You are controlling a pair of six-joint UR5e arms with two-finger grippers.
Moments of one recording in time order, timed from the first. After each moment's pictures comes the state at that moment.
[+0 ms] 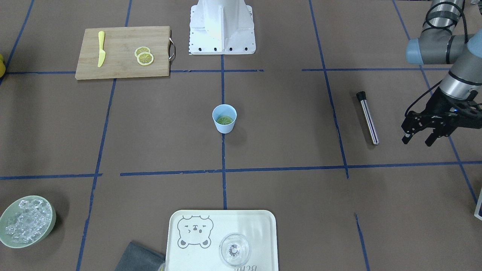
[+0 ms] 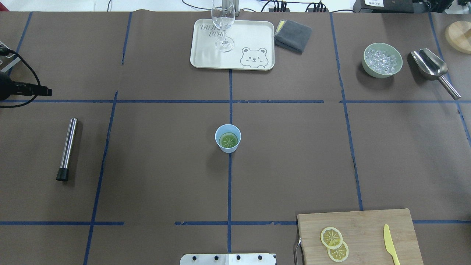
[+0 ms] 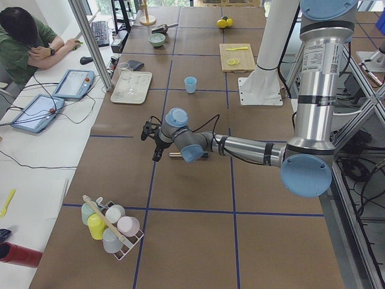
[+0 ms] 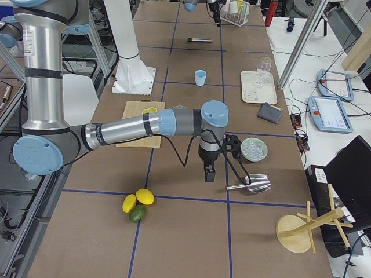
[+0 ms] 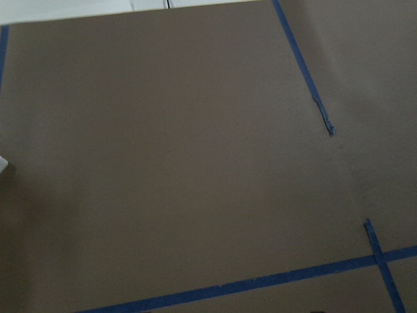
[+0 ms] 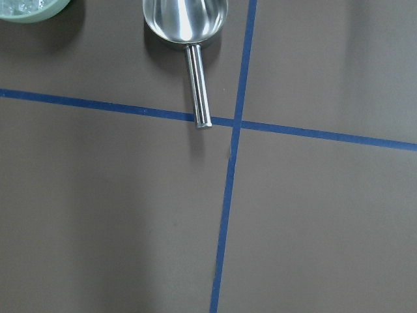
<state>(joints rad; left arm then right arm) -1.01 -1.61 -1.59 -2.39 -1.95 -0.84 1.53 -1.60 1.86 -1.78 2.24 -0.05</state>
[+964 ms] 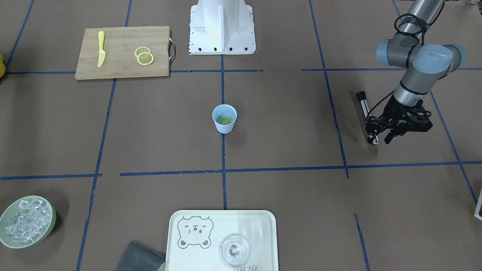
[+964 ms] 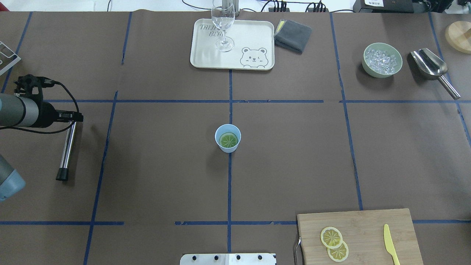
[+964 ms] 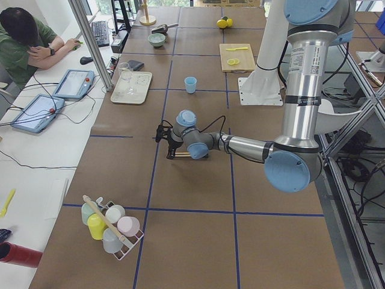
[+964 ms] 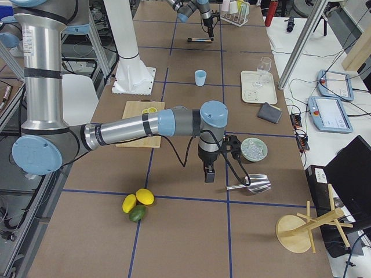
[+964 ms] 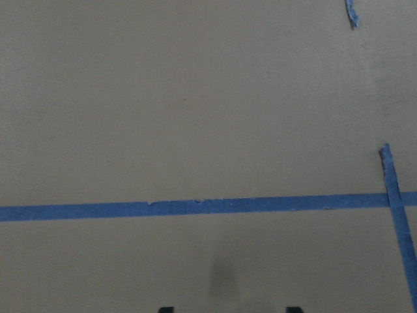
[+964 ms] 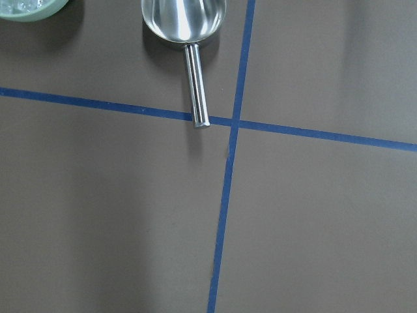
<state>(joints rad) -0.82 -1.62 -1.58 -2.39 -1.87 -1.00 1.54 -1.61 1.86 -1.78 2.24 -0.06</state>
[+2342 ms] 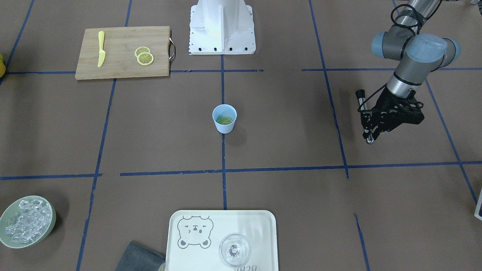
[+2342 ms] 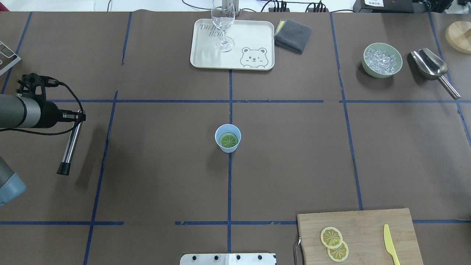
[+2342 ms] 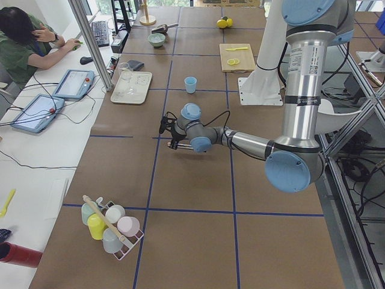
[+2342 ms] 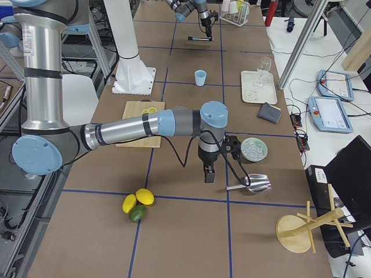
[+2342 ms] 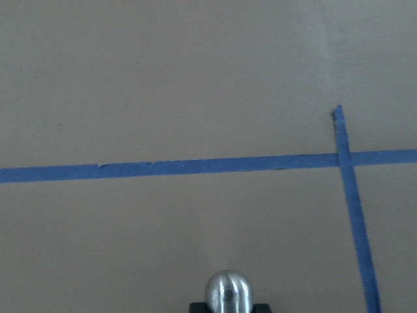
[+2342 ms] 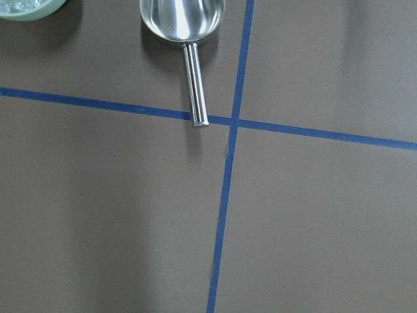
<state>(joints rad) -0.82 -1.62 -1.68 -2.39 -1.82 -0.90 1.54 -1.61 1.86 -1.78 2.24 -0.06</state>
